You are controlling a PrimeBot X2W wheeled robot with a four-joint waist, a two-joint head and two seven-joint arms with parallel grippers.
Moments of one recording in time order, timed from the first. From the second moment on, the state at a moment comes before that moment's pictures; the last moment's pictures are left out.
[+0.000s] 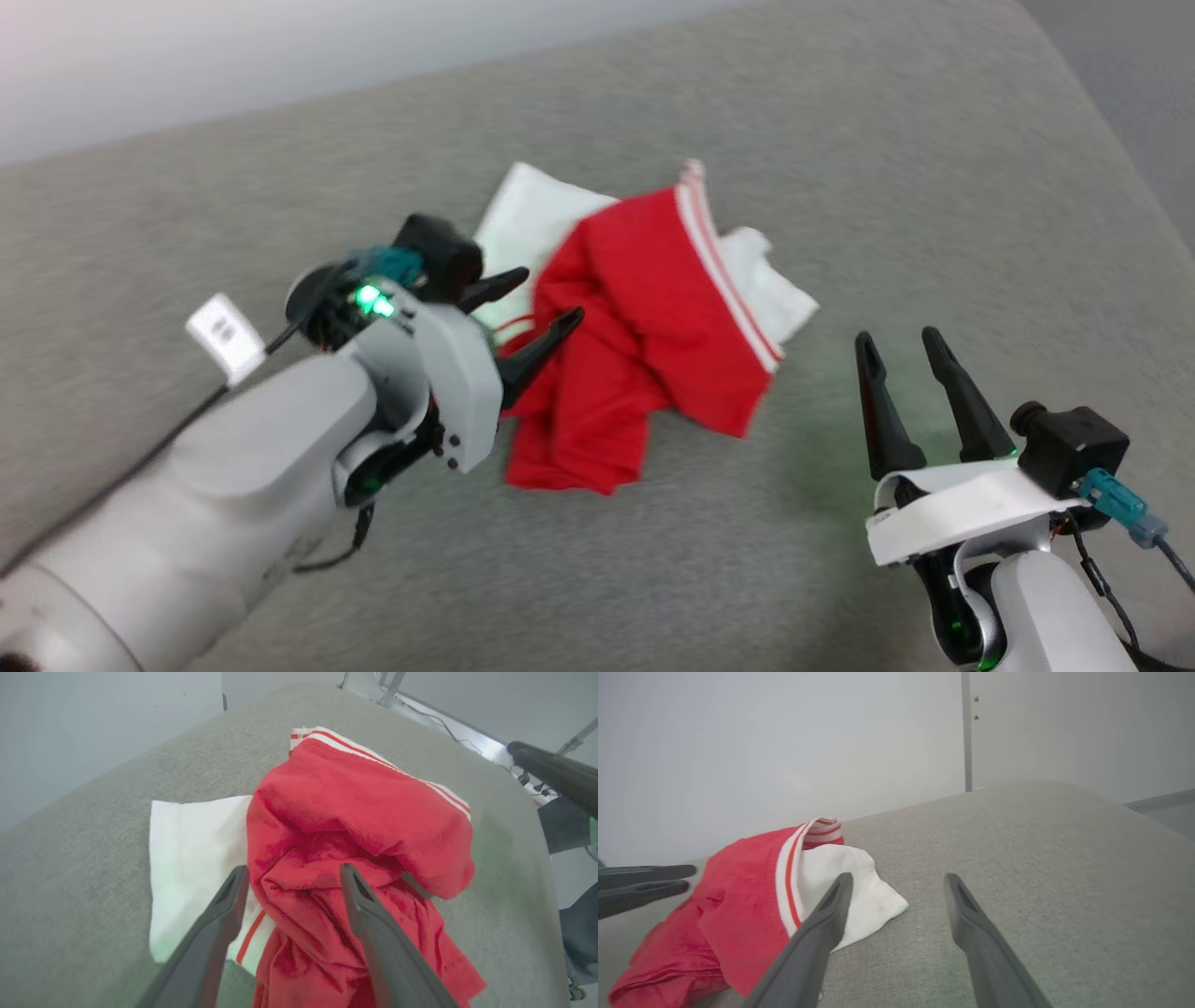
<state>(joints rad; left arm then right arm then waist) -1.05 0.54 -1.27 0.51 -1.08 -0.13 -0.04 -0.31 -0.05 0.14 0.31 0.35 0.13 -0.26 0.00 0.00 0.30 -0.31</state>
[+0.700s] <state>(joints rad) -0.58 0.43 -0.99 0.68 -1.12 -0.13 -0.26 -0.10 -0.14 -0.05 0.34 0.24 0.13 -0.25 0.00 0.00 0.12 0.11</state>
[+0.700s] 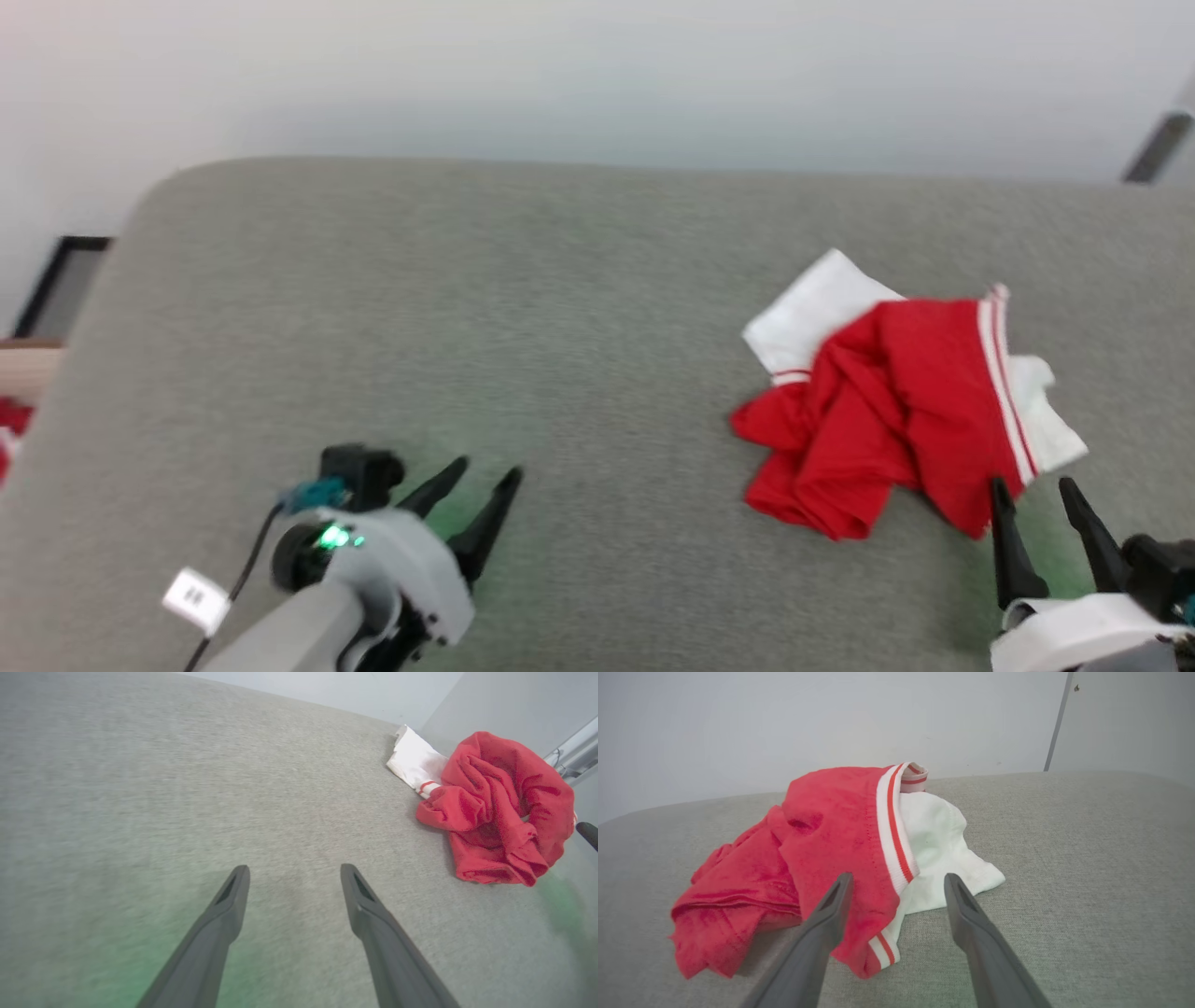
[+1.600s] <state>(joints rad) -0.08 0.35 -0.19 0.27 -0.43 -0.10 -0.26 -0.01 -0.10 -0.12 0.13 0.25 0.13 -0.19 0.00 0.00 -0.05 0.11</state>
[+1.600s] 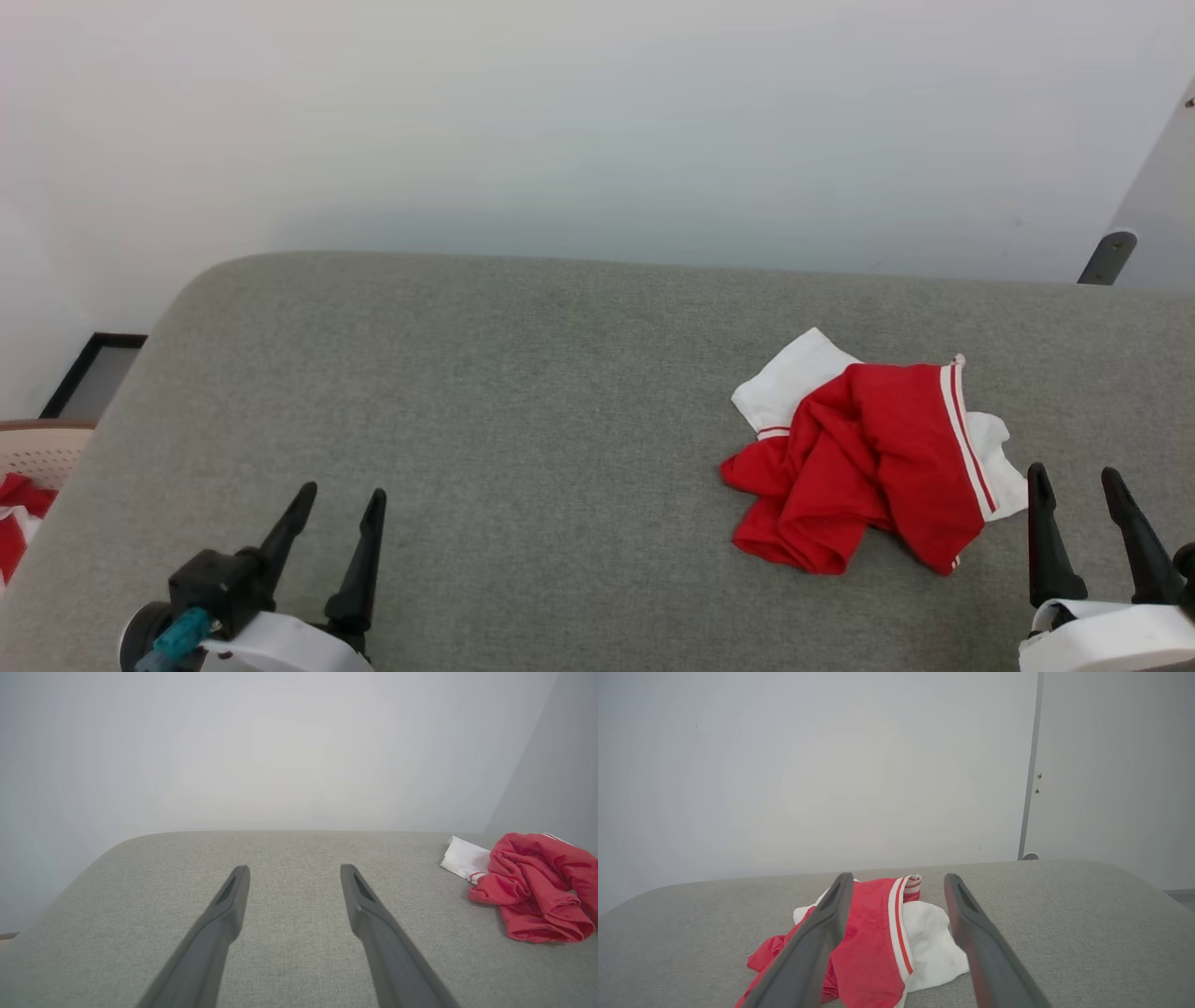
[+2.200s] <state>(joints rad) -0.06 0.28 -0.12 0.27 -0.36 -0.12 -0.26 -0.01 -0.10 -0.10 0.15 0.24 0.13 -0.15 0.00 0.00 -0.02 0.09</state>
